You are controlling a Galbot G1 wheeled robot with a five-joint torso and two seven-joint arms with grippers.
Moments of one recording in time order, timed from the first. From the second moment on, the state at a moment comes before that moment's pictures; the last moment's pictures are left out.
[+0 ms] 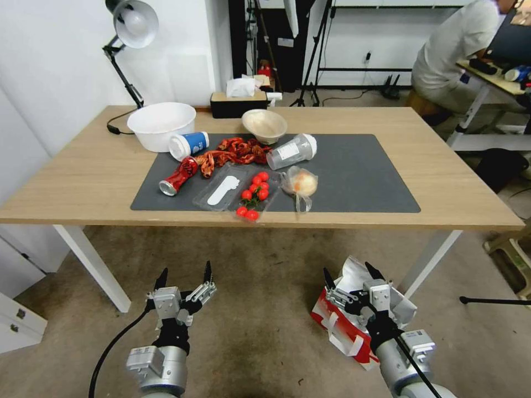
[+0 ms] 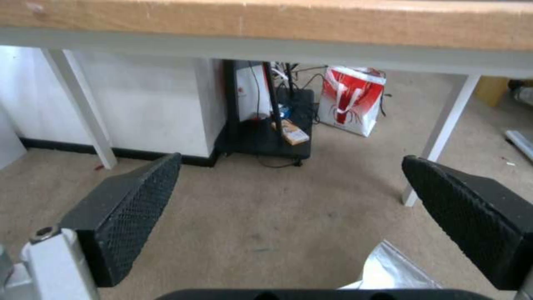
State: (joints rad) left arm 1.82 -1.46 -0.39 -2.19 -0.19 -0.09 -0.21; right arm -1.80 1.51 0.54 2.25 0.02 -0.14 -0.15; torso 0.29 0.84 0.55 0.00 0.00
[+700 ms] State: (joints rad) left arm 1.82 -1.44 -0.40 -2.19 -0.20 -0.09 -0.22; right arm -1.80 1.52 0.55 2.24 0.02 -0.13 -0.15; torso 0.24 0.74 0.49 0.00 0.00
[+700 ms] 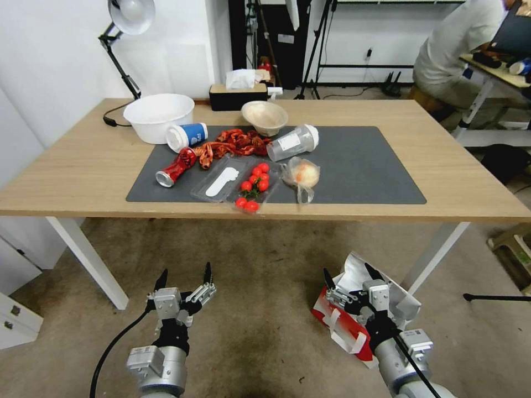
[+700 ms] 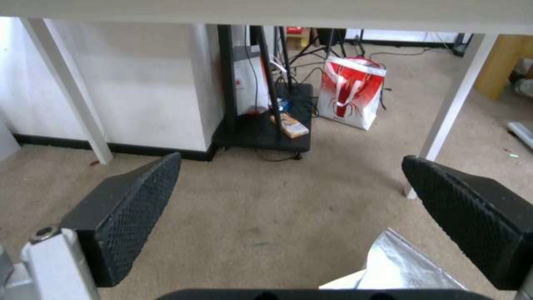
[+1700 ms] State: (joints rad) left arm 1.82 -1.44 -0.40 -2.18 -0.20 -0.10 -0.23; right arm -1.80 1.52 0.54 2.23 0.02 -0.13 -0.16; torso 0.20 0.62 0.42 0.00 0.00
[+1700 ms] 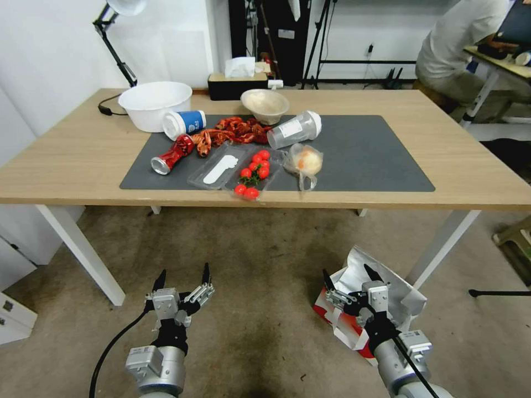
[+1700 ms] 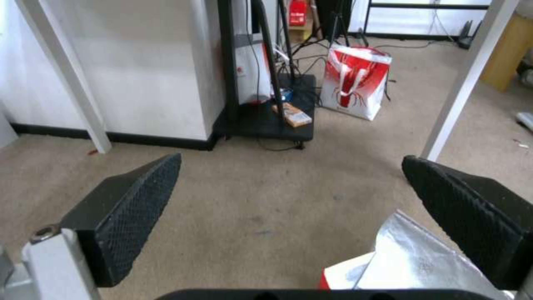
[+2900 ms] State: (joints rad) left arm 1.81 -1.43 -0.40 -2.17 -0.20 -0.10 -0.24; right arm -1.80 1.53 0.54 2.22 0.02 -0.13 -0.16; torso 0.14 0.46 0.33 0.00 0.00
